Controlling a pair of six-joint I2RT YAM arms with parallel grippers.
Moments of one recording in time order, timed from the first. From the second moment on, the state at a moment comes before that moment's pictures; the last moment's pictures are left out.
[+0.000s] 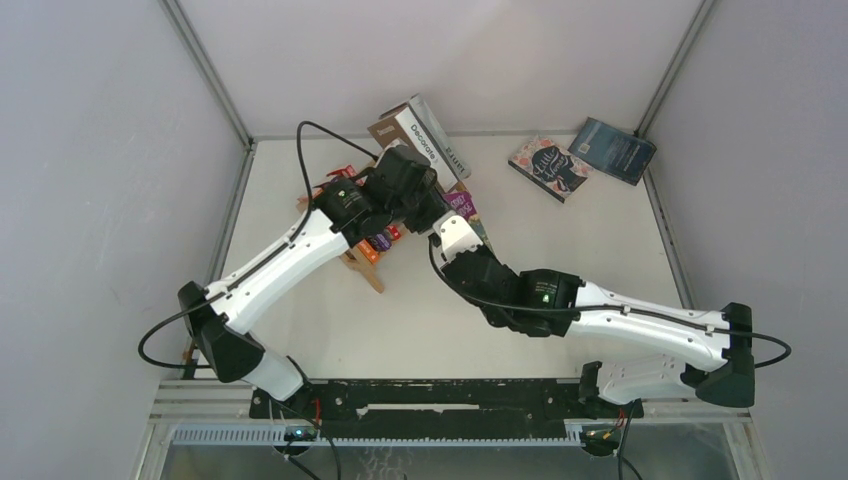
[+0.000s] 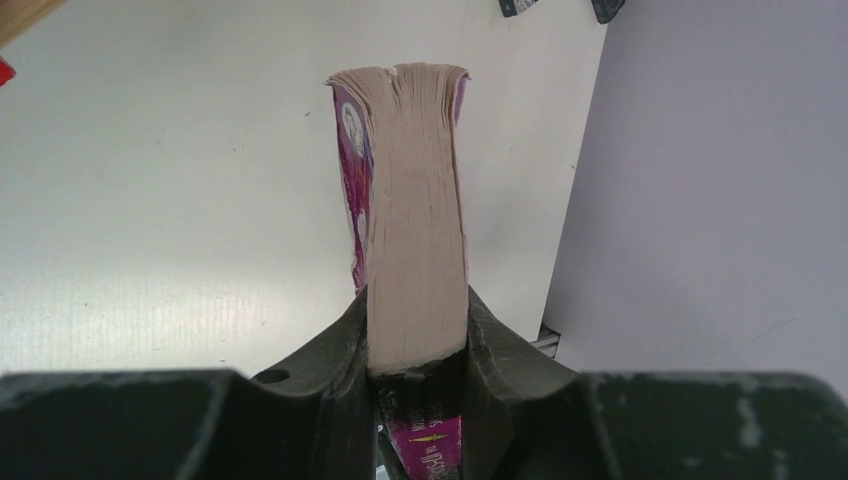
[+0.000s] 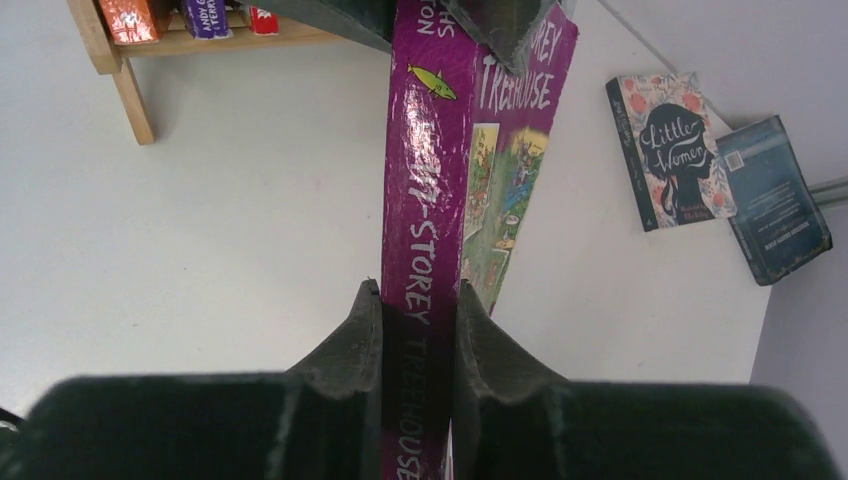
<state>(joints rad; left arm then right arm) -0.83 1.53 1.63 -0.82 -0.14 -1.16 1.26 1.21 1.17 -0.66 0.78 0.08</state>
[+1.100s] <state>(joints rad) -0.79 1.34 1.63 -0.89 -0.30 -1.17 1.18 1.18 1.16 -0.34 0.51 -0.08</state>
